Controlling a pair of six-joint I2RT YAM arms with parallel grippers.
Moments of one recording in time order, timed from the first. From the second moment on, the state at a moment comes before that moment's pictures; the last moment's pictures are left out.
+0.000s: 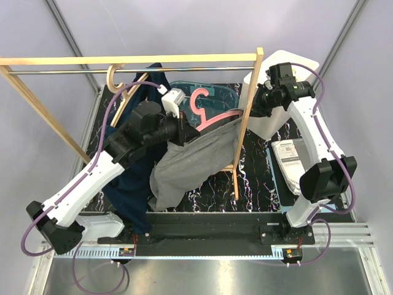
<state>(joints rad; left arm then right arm) -0.70 1.19 1.33 -0.49 0.23 -0.43 0.20 1.69 1.79 -0.99 -0.27 0.57</state>
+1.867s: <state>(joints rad) -0.70 1.01 1.29 -0.51 -0.03 -0.52 0.16 1.75 2.18 -0.97 -0.38 0.69</state>
